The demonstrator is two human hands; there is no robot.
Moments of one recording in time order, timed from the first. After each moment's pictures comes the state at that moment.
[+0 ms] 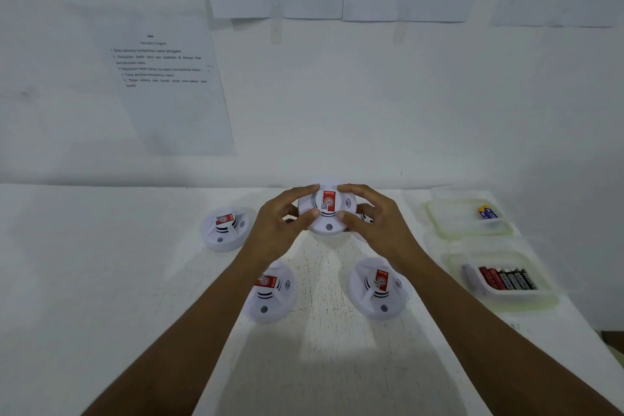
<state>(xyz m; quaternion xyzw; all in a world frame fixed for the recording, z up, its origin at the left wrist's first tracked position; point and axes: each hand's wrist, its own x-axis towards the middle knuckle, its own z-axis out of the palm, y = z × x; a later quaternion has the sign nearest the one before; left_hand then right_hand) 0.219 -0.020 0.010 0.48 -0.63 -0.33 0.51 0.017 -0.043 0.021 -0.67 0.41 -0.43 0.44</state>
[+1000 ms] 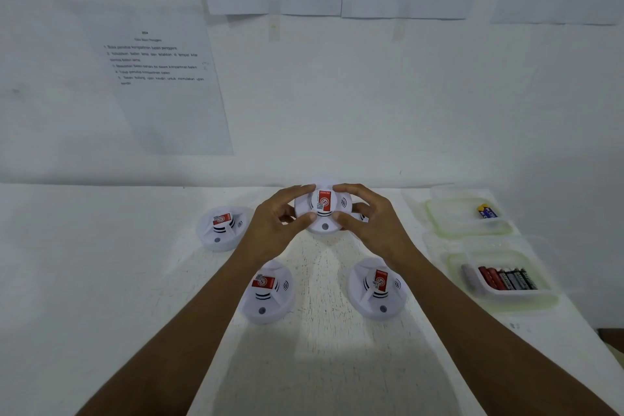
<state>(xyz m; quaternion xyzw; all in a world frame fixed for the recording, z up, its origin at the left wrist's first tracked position) 0.228 -0.029 0.000 0.48 -0.65 -0.32 0.49 0.022 -0.054 0.013 -0.69 0.41 -0.42 0.42</state>
